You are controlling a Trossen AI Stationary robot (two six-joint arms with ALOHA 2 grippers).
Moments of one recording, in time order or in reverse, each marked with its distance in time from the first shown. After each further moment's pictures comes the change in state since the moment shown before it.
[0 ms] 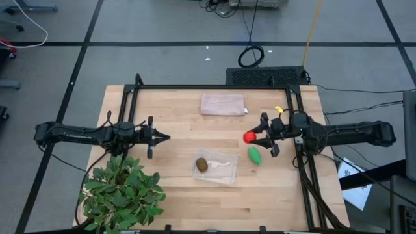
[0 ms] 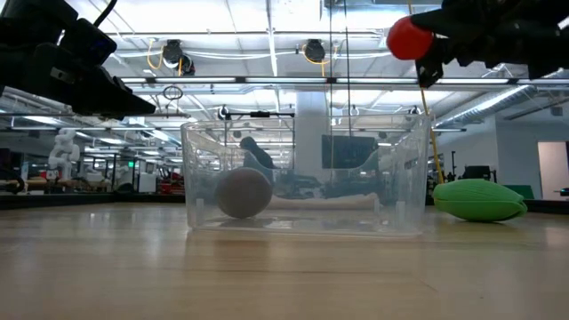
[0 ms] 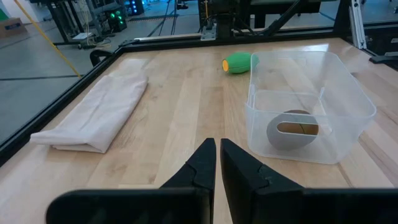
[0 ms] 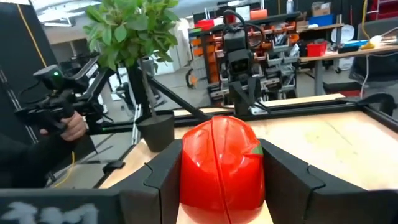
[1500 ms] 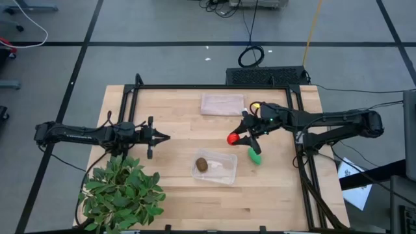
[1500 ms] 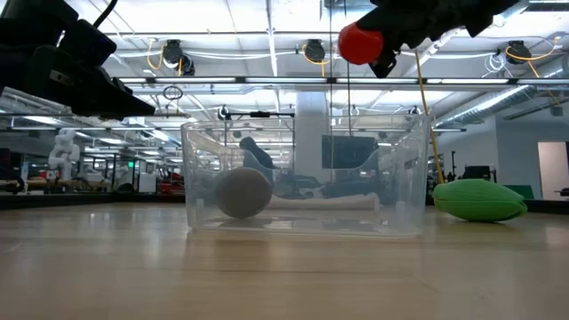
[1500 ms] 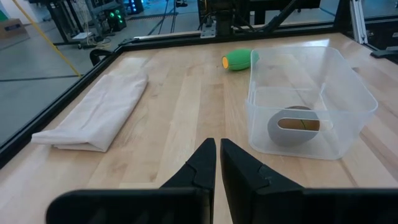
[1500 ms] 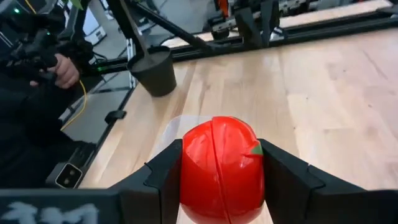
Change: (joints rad) left arm 0.000 0.000 0.000 -0.010 -0.001 0.015; right arm -0.001 0.414 0.512 -0.525 -0.083 -0.045
